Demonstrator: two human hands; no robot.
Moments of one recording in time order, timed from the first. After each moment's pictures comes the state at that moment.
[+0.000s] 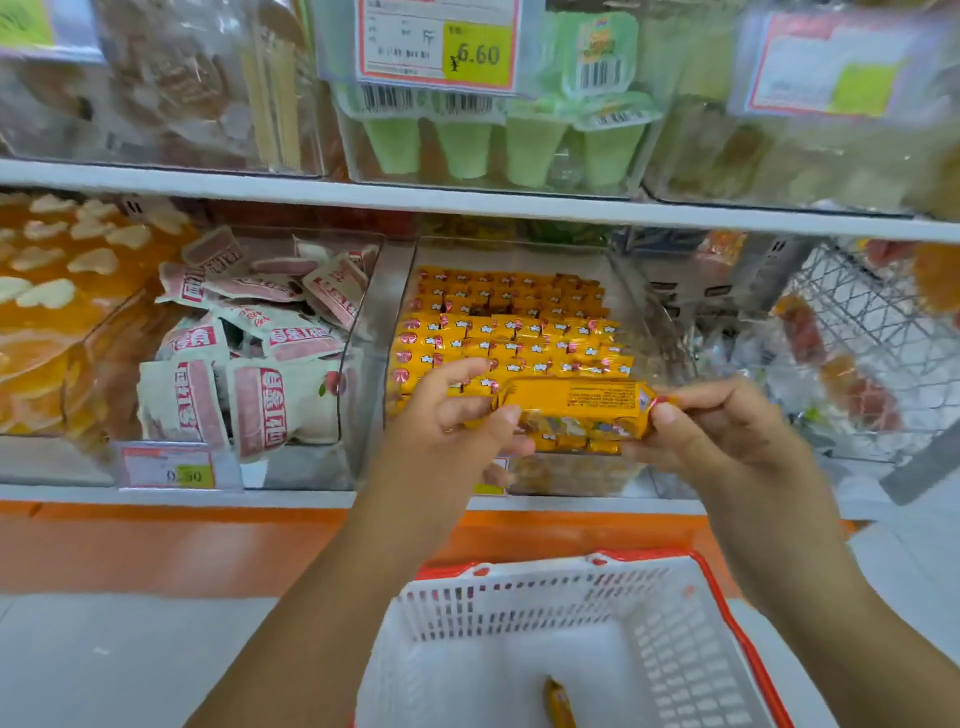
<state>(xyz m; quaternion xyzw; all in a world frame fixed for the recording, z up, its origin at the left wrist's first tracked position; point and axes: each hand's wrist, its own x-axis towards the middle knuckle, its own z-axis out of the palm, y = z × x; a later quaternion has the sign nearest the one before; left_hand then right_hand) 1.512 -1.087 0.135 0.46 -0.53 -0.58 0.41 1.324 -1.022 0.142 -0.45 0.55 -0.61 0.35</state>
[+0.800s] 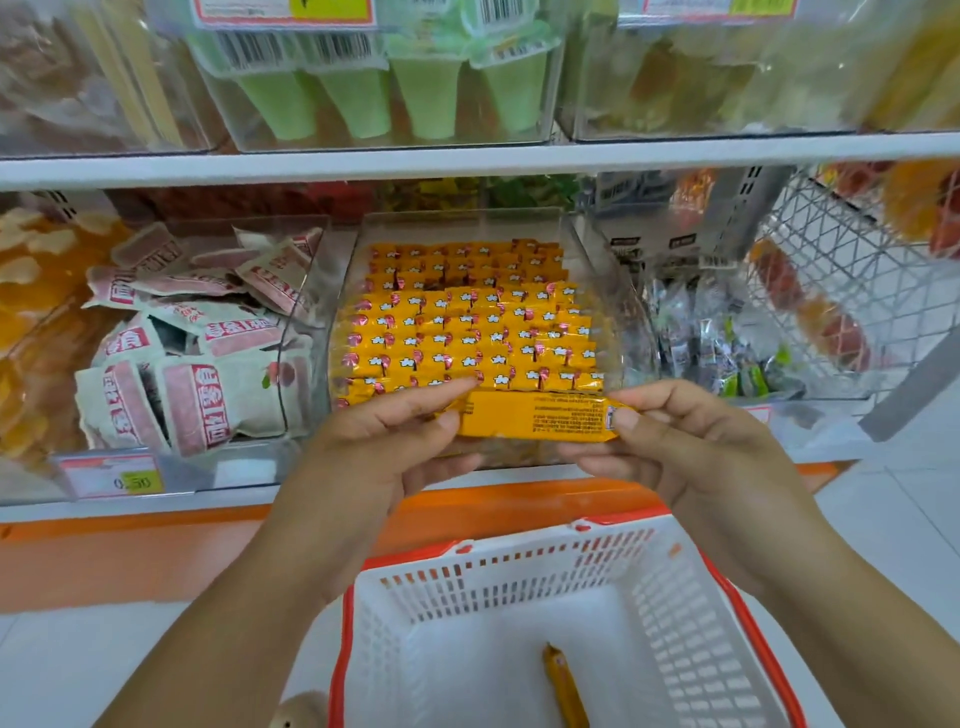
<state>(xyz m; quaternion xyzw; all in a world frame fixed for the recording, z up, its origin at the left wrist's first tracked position) 1.518 -1.077 0.123 0.38 -0.50 -0.68 0.38 1.299 -1.012 0.127 -0.37 0.47 -0.59 0.54</state>
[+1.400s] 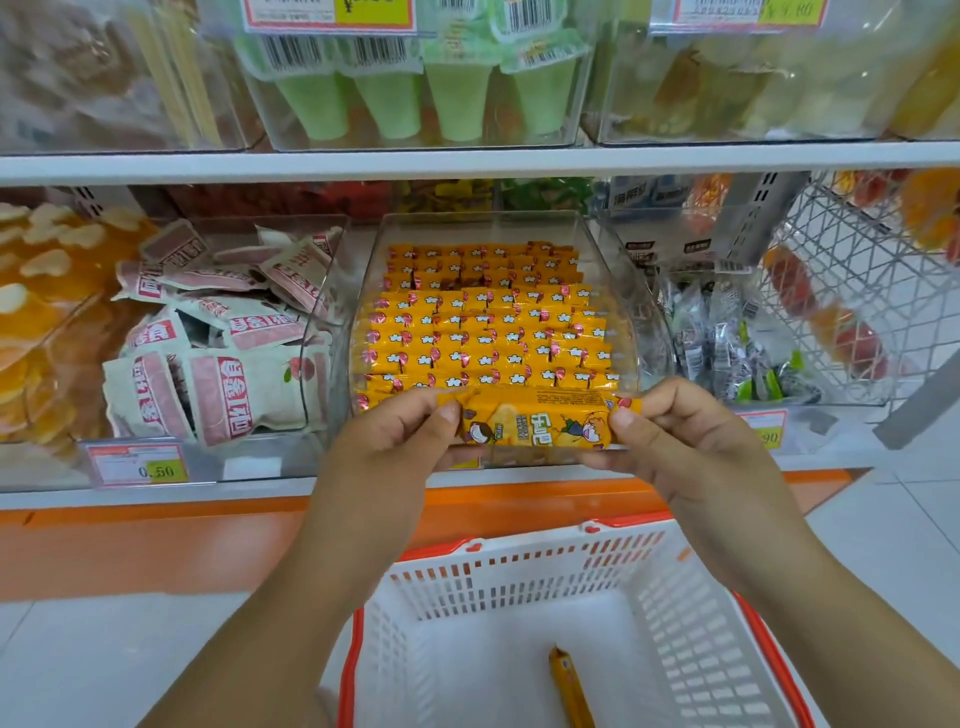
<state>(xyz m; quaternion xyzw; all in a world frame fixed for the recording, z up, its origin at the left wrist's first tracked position) 1.513 -1.063 0.128 0.49 -0.56 -0.54 0.40 1.305 -1.015 0.109 -0.43 0.51 -0.58 0.46</state>
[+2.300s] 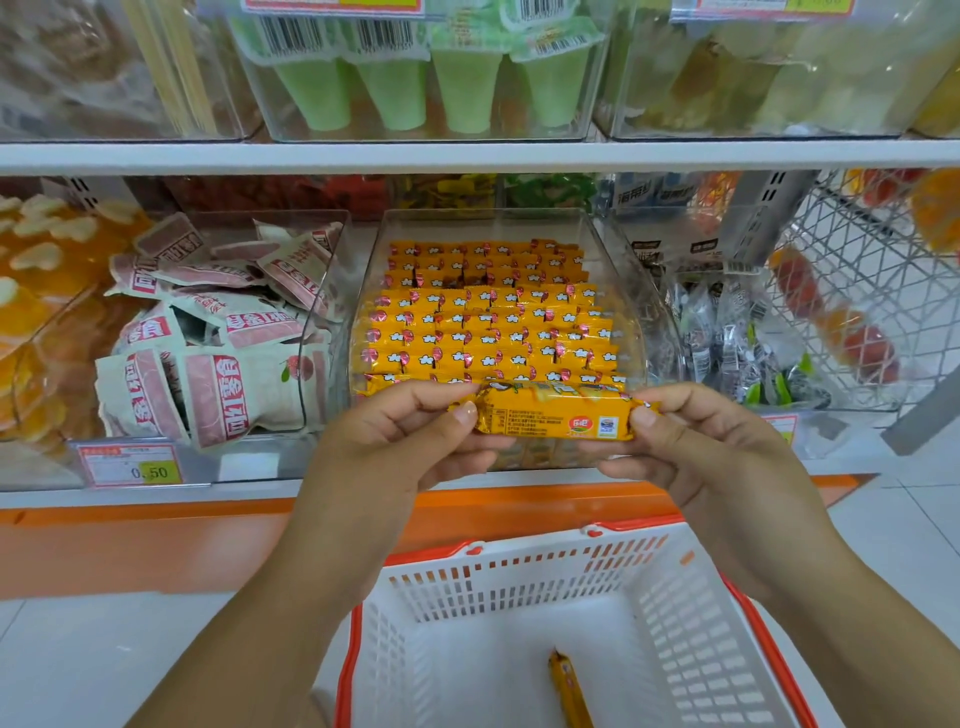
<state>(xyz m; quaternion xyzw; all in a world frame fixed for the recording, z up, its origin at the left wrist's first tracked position) 1.518 -1.074 0.123 0.39 -0.49 -0.63 0.45 1.301 -1.017 0.117 -0.37 0.46 -0.61 0.53</state>
